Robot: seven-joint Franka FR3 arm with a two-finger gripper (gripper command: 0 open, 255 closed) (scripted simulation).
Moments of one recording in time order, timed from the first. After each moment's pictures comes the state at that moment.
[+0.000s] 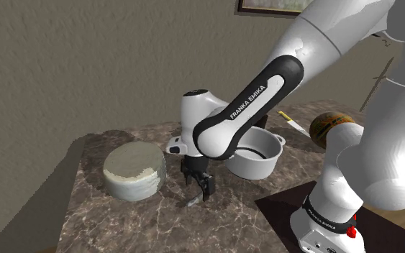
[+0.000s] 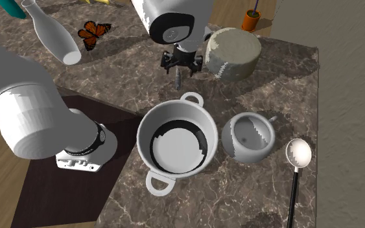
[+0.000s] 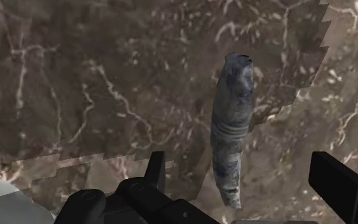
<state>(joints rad) 0.53 -0.05 0.03 -2.60 0.24 2.45 -1.08</state>
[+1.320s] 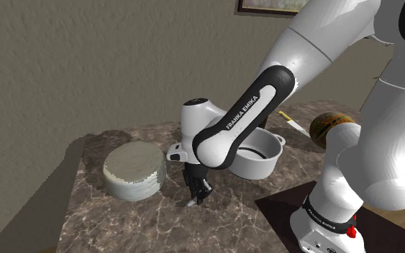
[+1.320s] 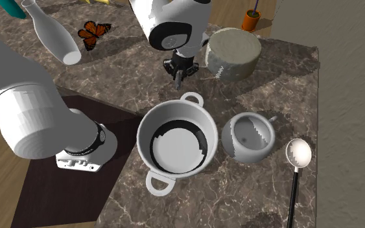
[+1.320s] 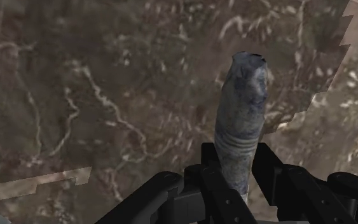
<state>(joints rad) 0.54 0.01 0.04 -2.61 0.26 2.52 -1.10</state>
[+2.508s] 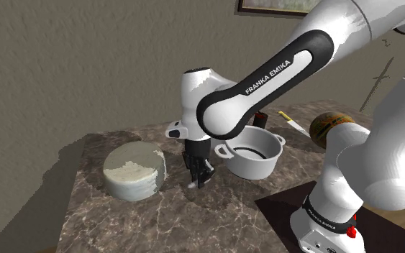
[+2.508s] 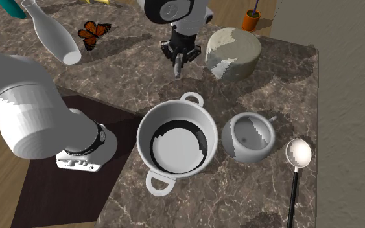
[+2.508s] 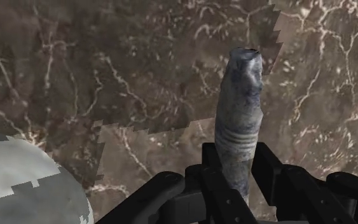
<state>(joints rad) 0.53 -0.19 0.03 -2.57 0.20 2.28 -1.04</state>
